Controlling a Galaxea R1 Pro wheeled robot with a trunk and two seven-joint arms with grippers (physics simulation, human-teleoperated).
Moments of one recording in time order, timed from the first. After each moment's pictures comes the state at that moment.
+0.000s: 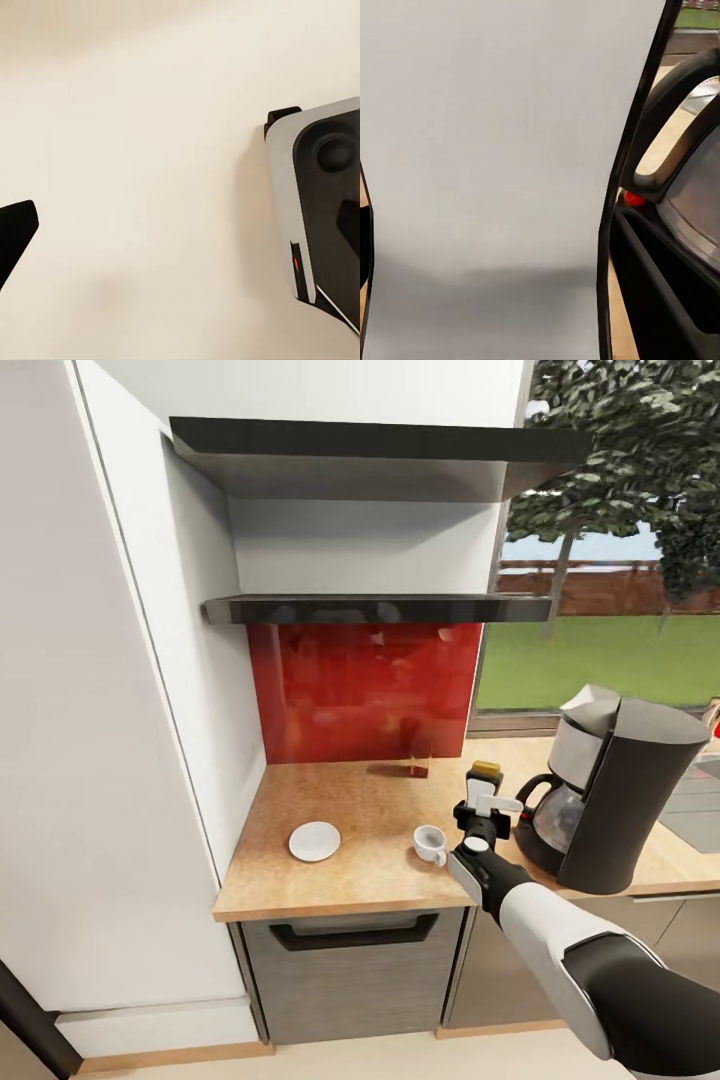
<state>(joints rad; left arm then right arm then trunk) -0.07 0.25 -0.92 0.01 0.76 -0.33 -0.10 -1.00 0.05 0.30 -0.23 -0.25 -0.21 -0.59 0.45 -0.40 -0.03</state>
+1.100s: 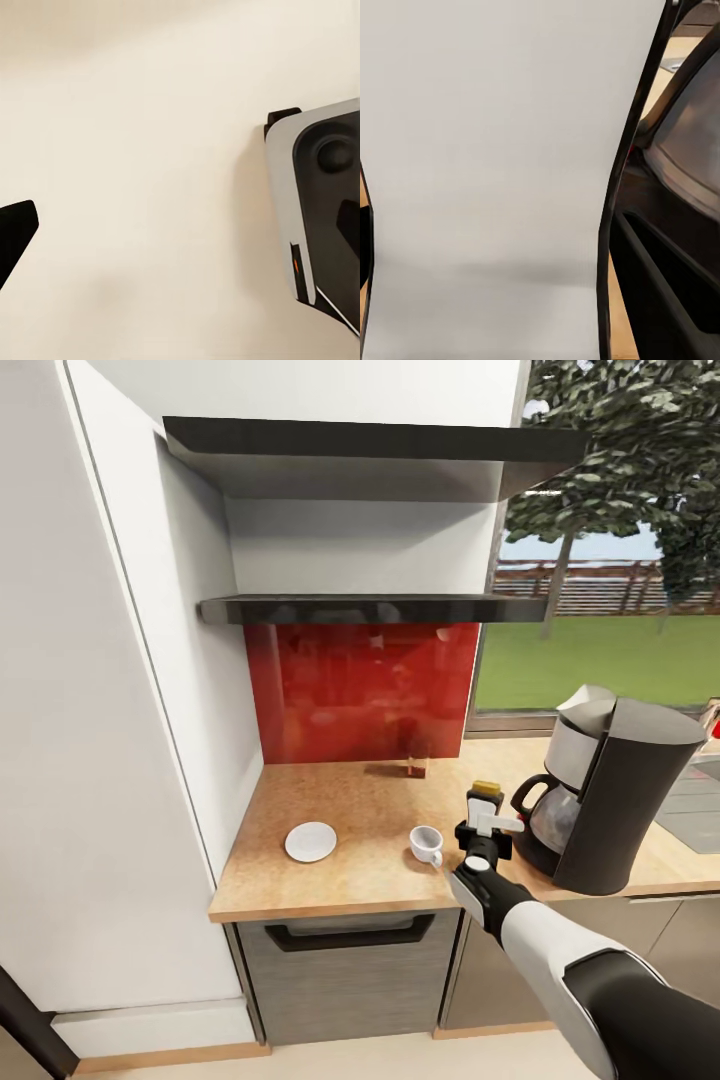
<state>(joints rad) -0.07 0.25 -0.92 0.00 0.76 -0.33 -0.10 -0.95 0.06 0.30 -0.20 -0.25 -0.21 -0.59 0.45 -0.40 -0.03</state>
